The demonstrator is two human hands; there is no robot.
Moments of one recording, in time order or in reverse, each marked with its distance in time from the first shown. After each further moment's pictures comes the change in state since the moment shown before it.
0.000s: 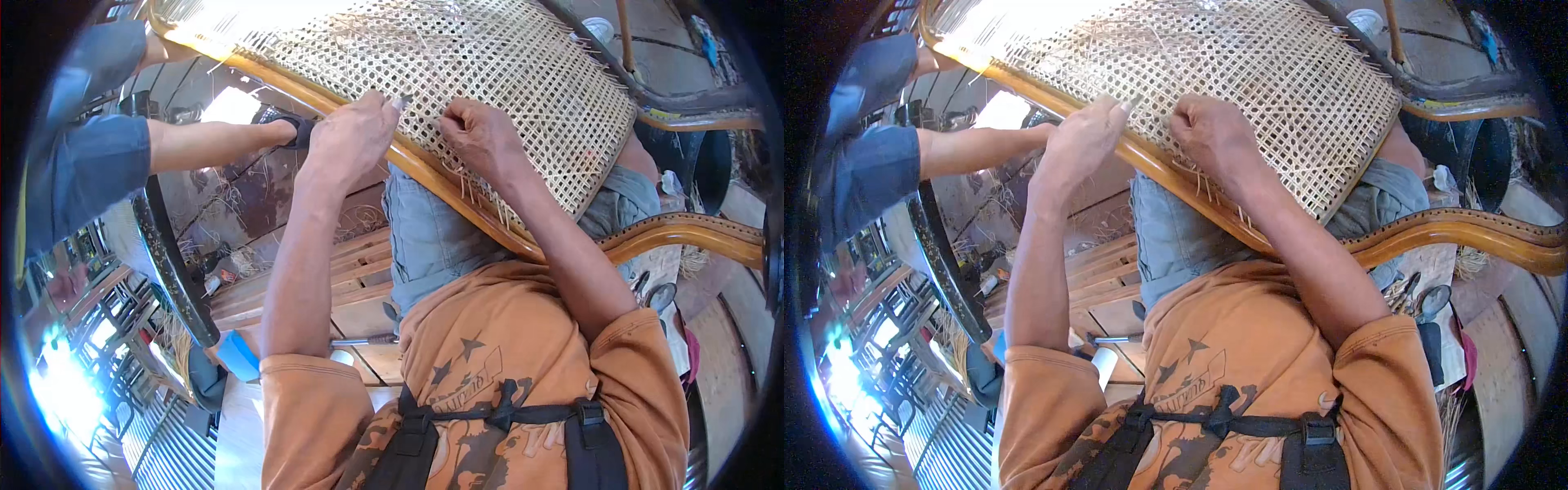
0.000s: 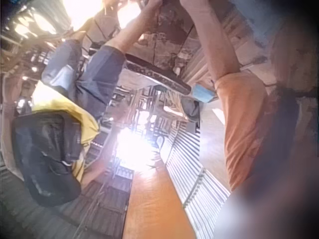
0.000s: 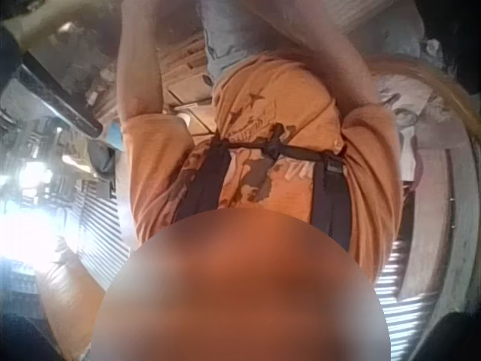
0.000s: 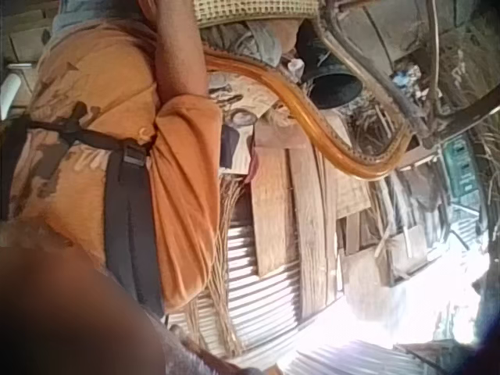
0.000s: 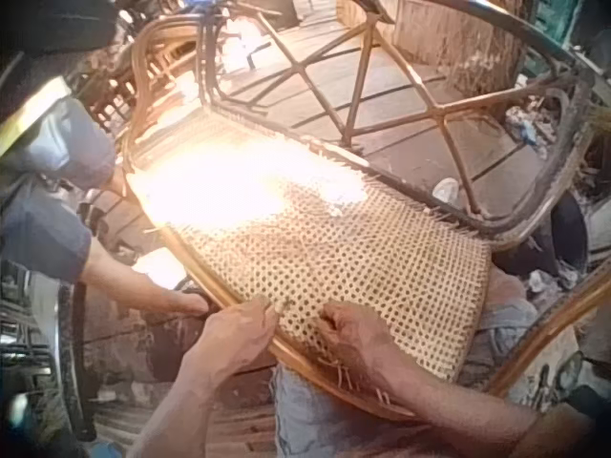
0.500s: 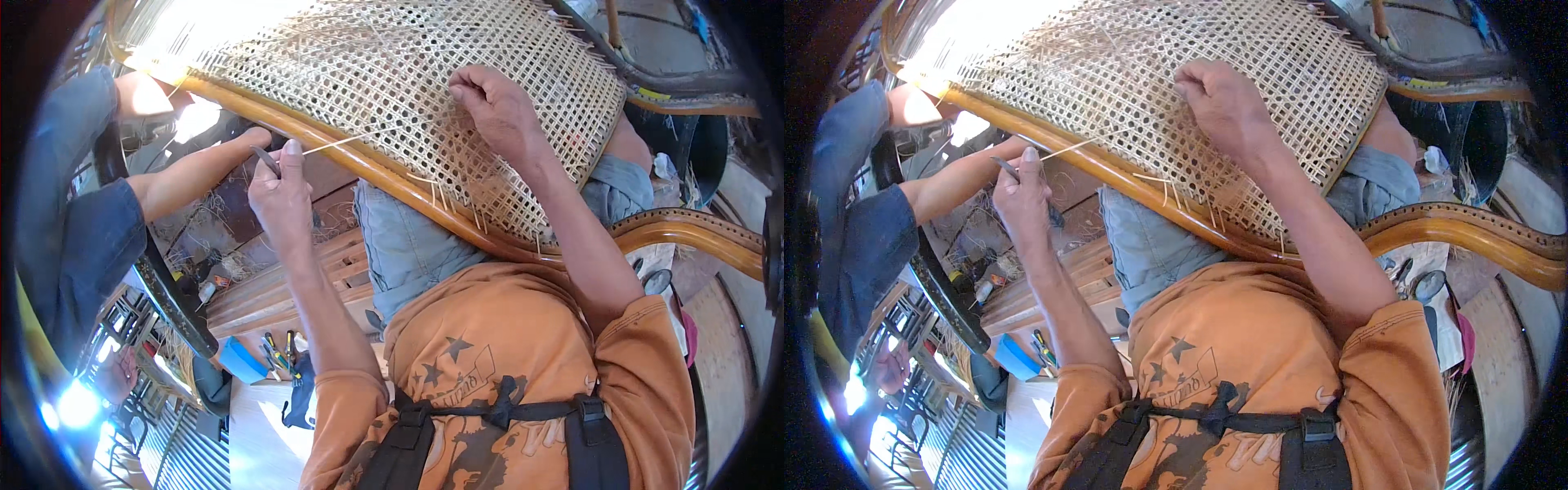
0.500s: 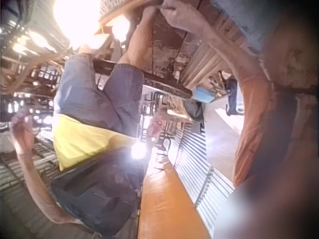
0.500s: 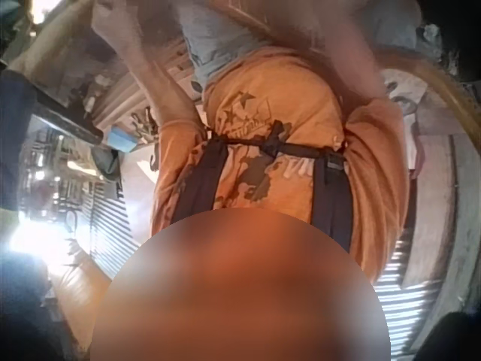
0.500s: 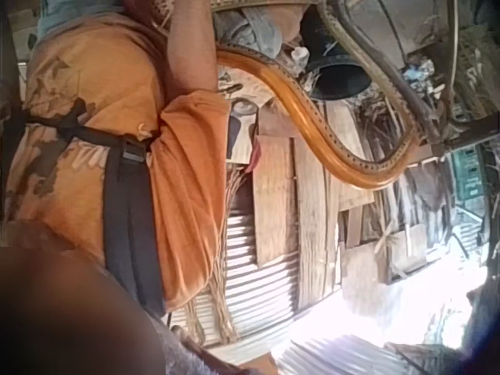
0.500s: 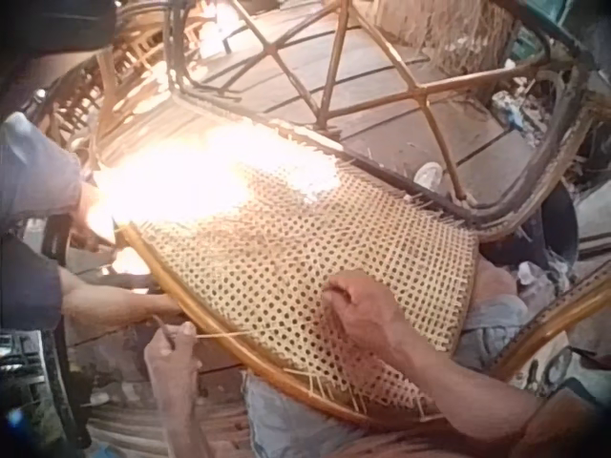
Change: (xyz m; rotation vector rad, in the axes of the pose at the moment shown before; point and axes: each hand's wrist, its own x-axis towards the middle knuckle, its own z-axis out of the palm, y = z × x) left_hand -0.050 0.000 0.018 -0.802 0.542 -0.694; right_hand 0.013 0.031 -0.038 0.147 0.083 -0.006
